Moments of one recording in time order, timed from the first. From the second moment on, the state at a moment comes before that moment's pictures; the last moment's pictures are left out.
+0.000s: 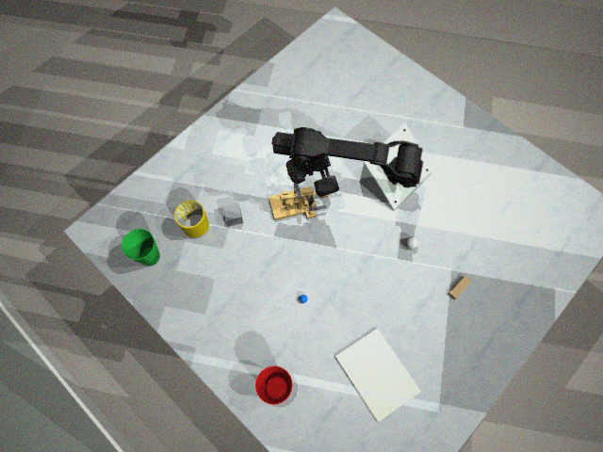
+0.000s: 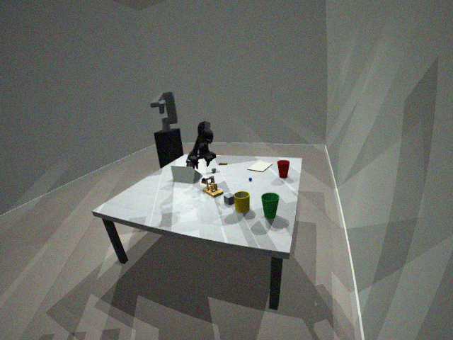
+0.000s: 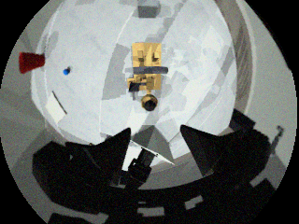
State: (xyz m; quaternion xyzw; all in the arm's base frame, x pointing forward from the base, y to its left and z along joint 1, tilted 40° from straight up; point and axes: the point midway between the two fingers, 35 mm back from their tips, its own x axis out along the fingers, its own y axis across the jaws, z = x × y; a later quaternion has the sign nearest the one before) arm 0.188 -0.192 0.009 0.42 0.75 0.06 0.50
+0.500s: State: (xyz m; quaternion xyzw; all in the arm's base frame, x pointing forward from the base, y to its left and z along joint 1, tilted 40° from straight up) arm 0.254 -0.268 -0.016 0.41 0.68 -0.04 0.61
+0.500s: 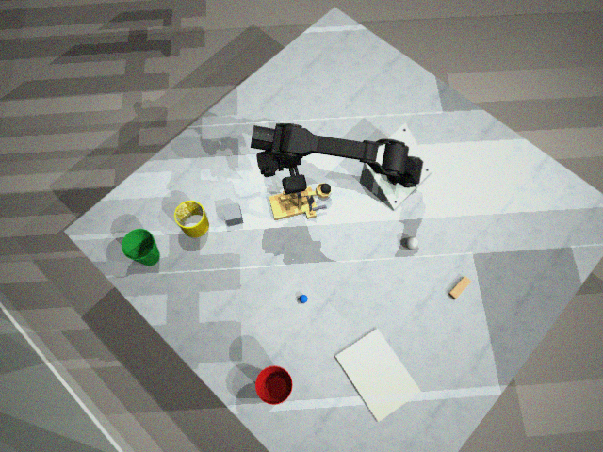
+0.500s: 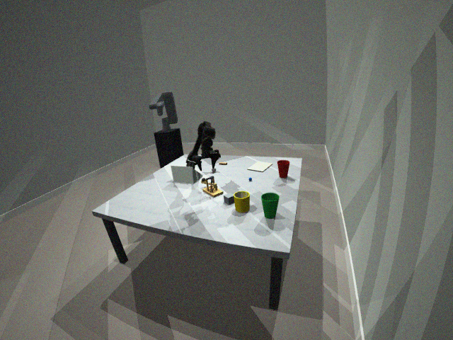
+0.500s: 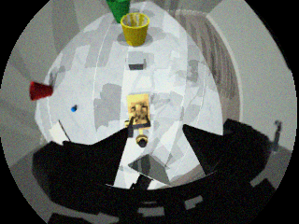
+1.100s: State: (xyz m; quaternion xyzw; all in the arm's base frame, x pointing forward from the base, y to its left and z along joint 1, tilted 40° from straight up) arm 0.391 -0.396 -0.019 0.40 0.46 -0.14 0.78
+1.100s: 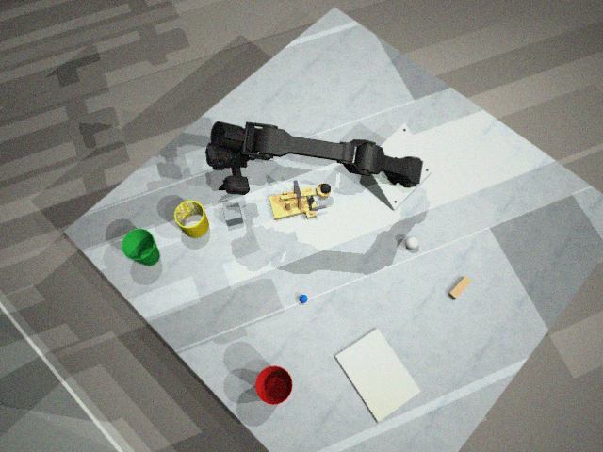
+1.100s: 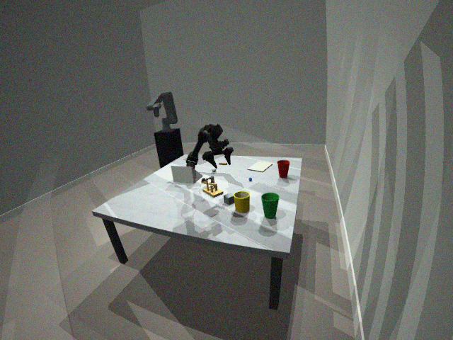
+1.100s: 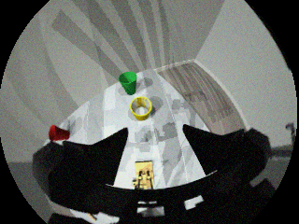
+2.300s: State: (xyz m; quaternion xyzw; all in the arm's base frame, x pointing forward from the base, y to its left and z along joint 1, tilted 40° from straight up) arm 0.409 -0.410 -0.013 0.43 0.42 -0.14 0.79
